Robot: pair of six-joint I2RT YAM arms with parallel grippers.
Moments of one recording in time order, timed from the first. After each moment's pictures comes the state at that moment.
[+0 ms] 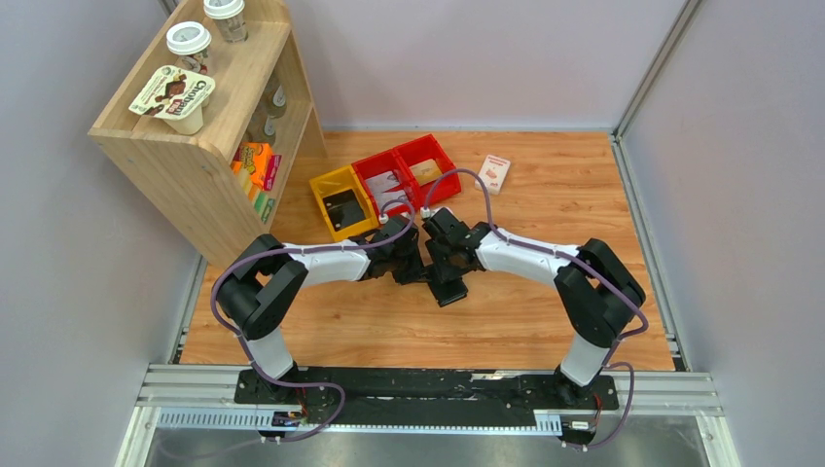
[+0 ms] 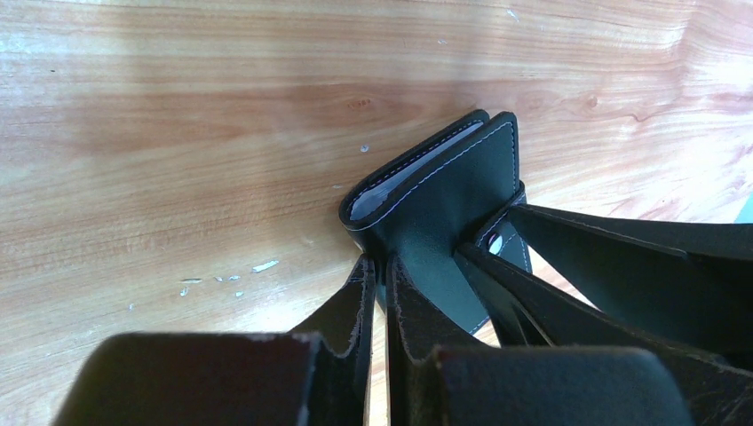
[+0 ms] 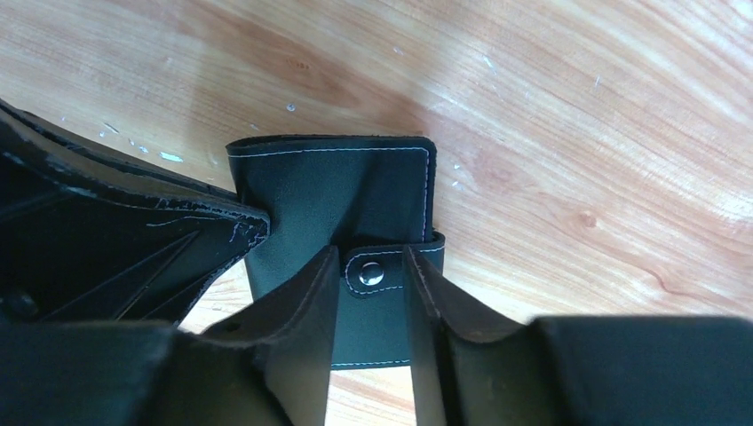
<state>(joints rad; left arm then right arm) -0.76 1.74 0.91 -0.08 0.09 -0.98 0.79 1.73 1.10 -0.49 0.14 0.32</state>
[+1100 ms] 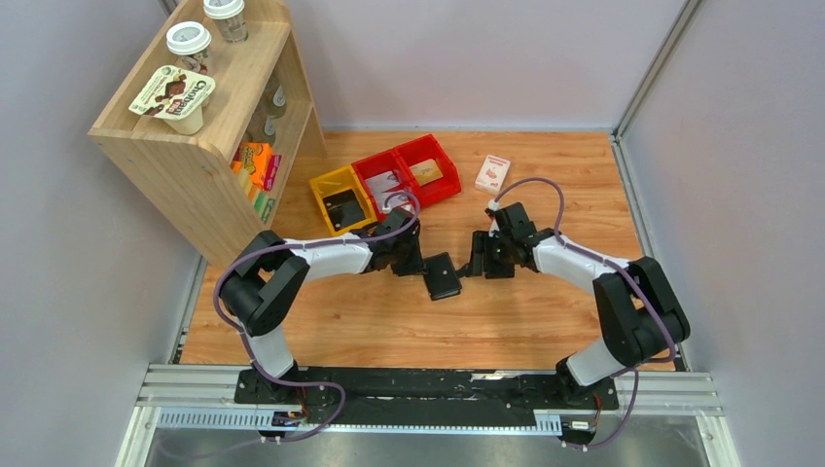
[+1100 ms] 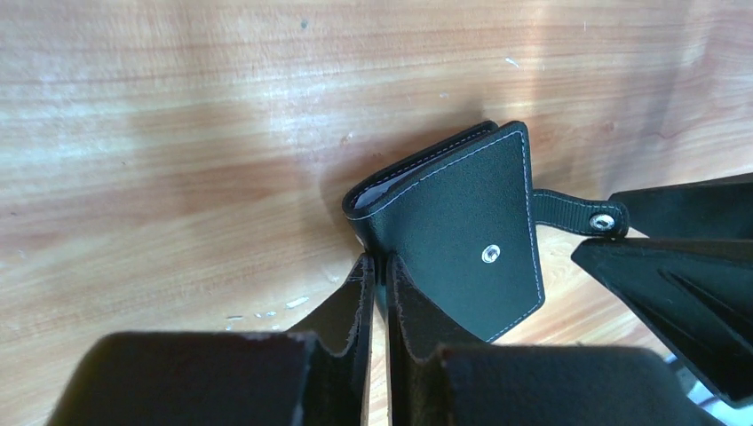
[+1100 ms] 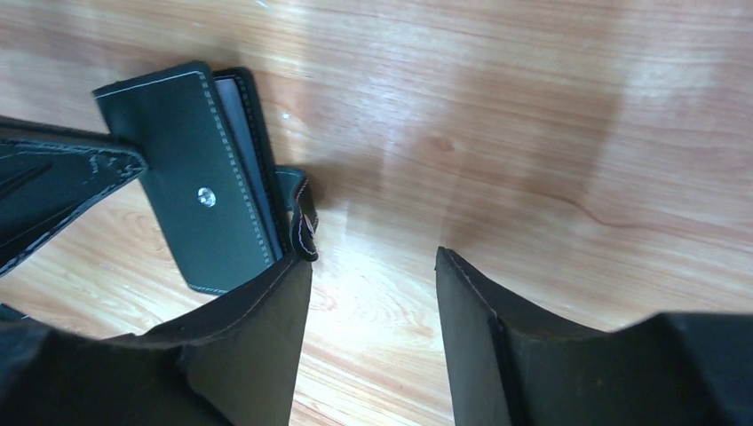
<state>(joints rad) -0.74 1.76 0.97 -0.13 0.05 -0.85 0.42 1.53 0.80 -0.32 -0.22 0.44</state>
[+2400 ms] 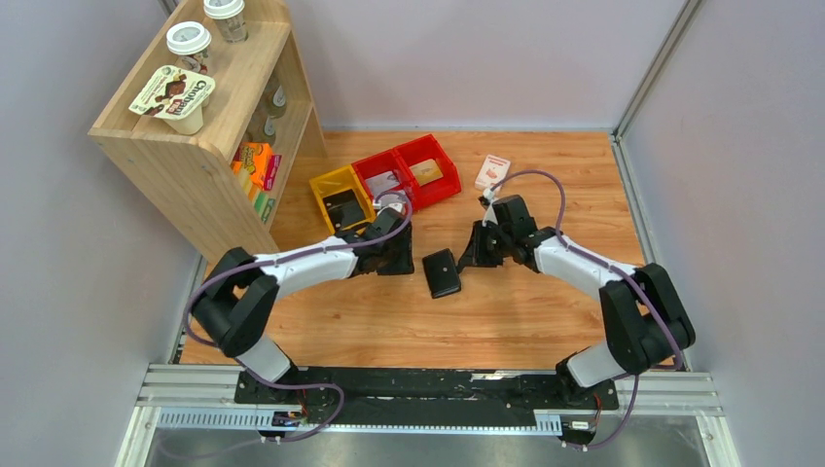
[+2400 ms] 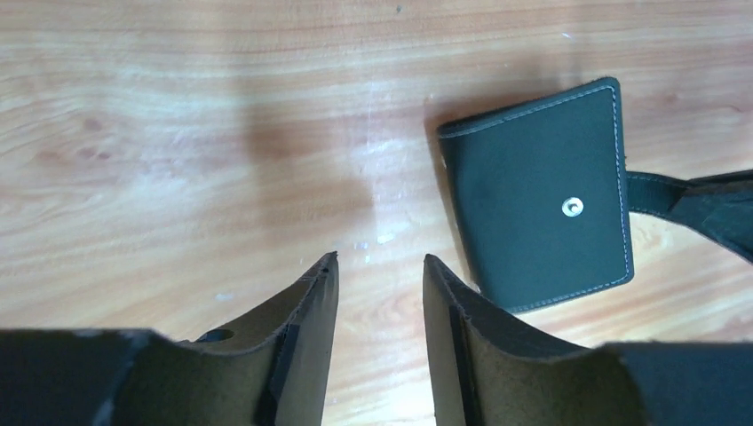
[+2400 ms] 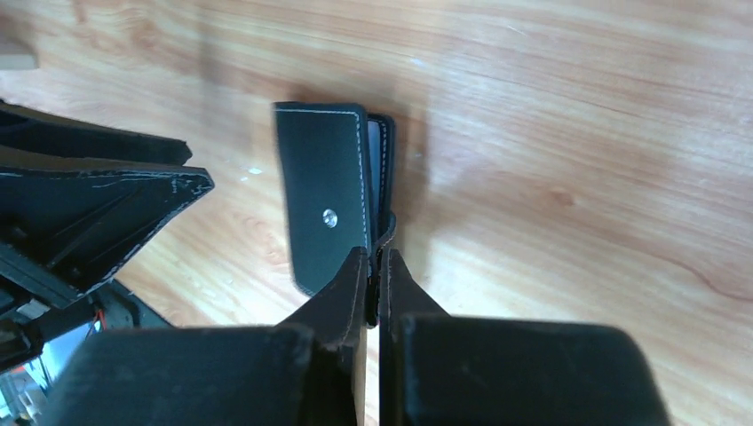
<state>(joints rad) -0.76 1.65 0.97 -0.30 -0.10 -0.71 0.44 1.52 0.81 -0.18 -0.35 0.52</state>
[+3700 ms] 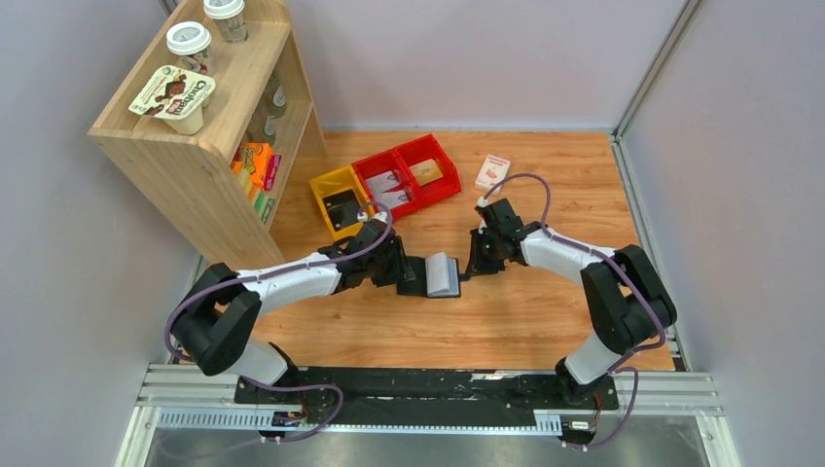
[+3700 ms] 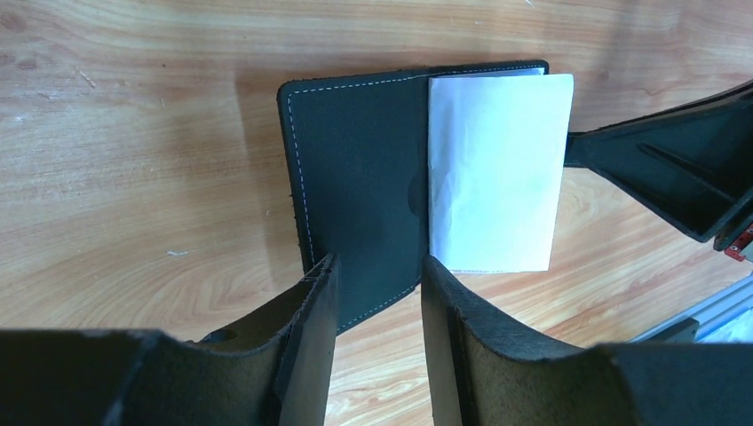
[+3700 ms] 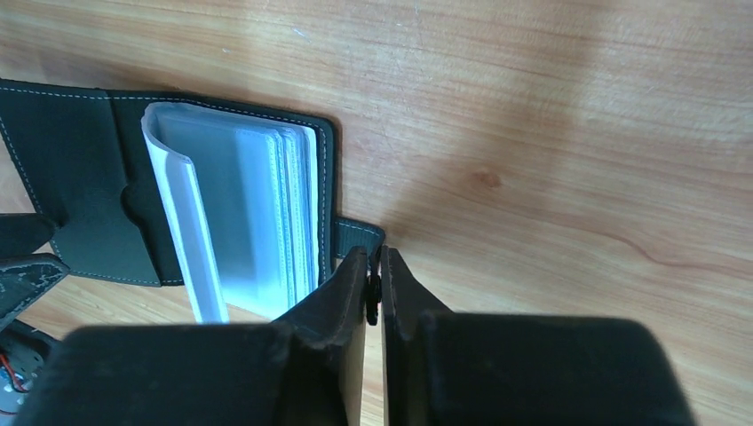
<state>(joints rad) -0.74 1.47 0.76 -0.14 0.00 -0.86 0.48 1.61 0.88 -0.34 -0.19 0.48</state>
